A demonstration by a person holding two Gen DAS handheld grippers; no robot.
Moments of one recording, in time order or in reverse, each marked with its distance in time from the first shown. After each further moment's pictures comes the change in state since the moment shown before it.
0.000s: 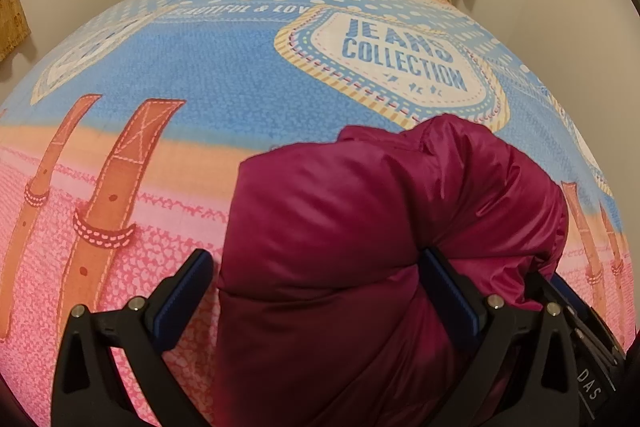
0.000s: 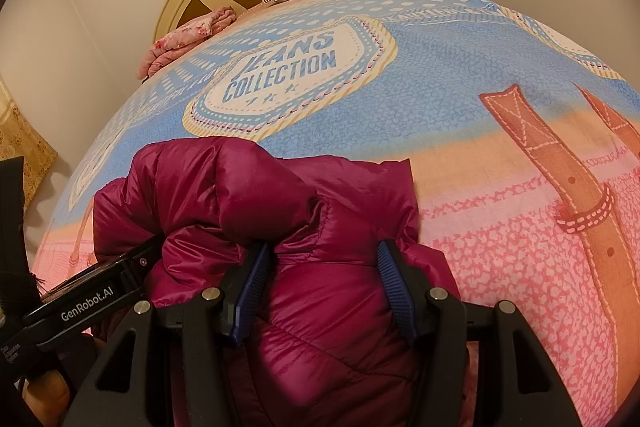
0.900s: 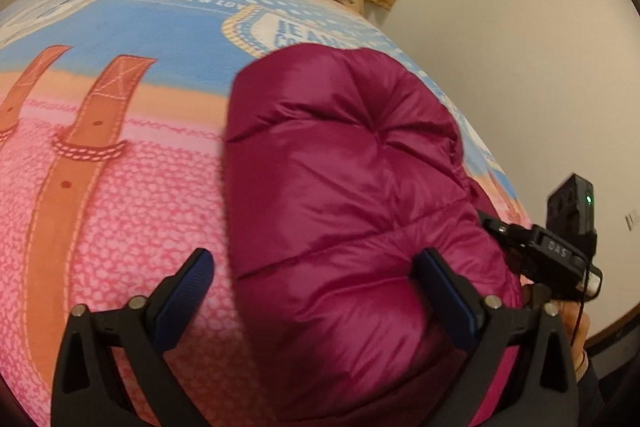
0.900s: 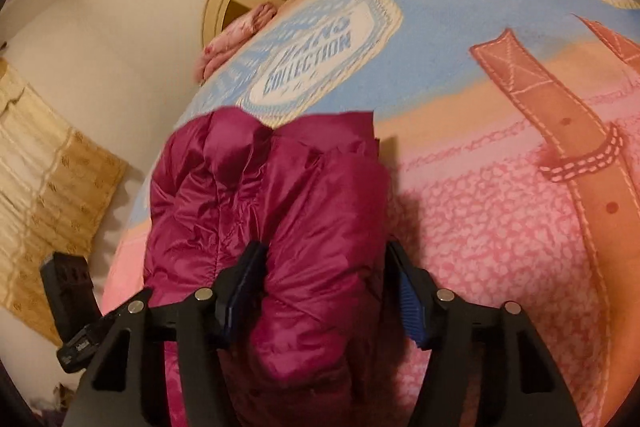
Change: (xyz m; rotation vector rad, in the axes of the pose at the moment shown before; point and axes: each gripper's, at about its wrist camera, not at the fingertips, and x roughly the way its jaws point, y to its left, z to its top) left arm -0.054 0.047 -0.061 0.022 -0.012 -0.451; right arm -0.020 -0.067 -0.013 0.093 0.100 0.324
